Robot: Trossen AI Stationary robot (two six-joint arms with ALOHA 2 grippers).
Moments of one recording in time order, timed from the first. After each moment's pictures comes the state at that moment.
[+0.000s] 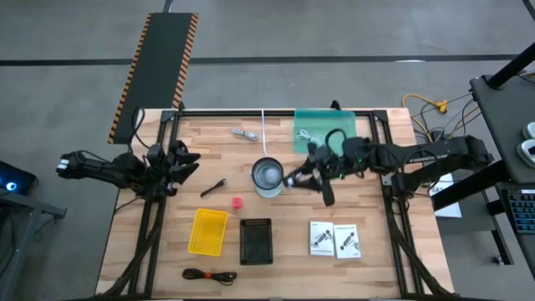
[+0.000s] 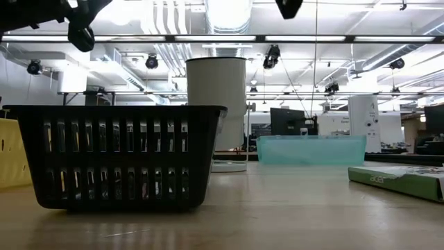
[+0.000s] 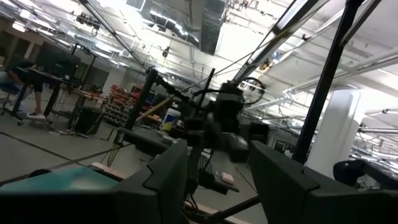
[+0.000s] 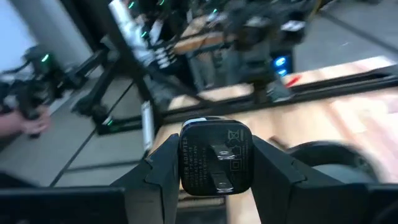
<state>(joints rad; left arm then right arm) -0.19 0.32 0.18 0.51 -0.32 -0.28 0.07 1.21 0.97 0.04 -0.17 0.32</state>
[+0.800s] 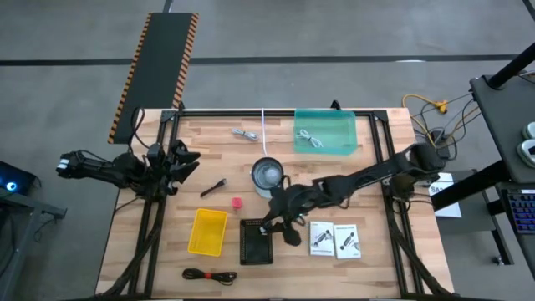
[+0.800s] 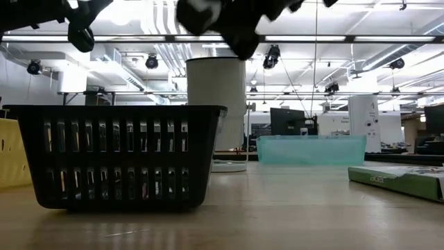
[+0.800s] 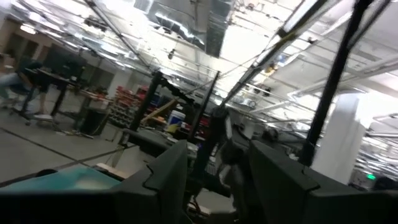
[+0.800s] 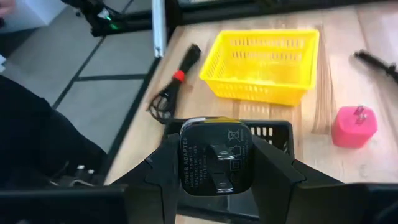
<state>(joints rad) -0.19 0.32 0.18 0.52 -0.35 -0.28 0.24 1.76 1.19 0.03 -0.18 0.28</state>
